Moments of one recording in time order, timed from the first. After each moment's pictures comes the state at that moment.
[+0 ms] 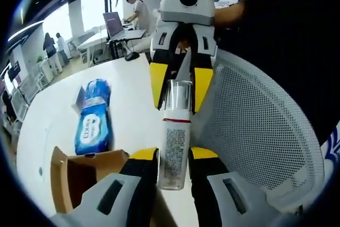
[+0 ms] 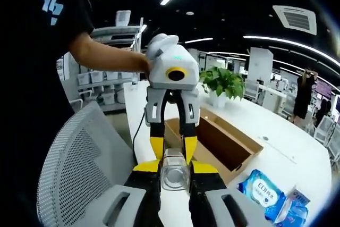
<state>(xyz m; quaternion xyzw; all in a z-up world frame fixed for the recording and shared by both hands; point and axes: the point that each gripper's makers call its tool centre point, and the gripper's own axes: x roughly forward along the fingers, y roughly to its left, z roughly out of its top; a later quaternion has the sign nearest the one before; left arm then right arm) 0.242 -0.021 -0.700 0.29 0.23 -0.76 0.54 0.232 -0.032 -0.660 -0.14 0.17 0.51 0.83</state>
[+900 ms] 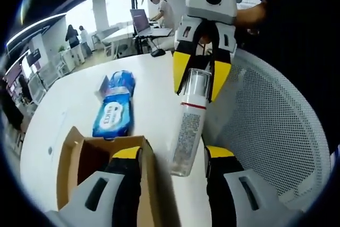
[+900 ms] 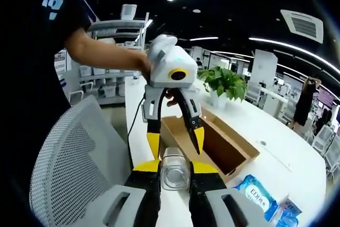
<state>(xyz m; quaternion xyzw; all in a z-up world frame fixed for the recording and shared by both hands) 0.274 -0.004 -0.703 0.28 0.24 -0.70 0.62 0.248 -0.033 -0.658 -0.17 0.16 0.52 0.82</state>
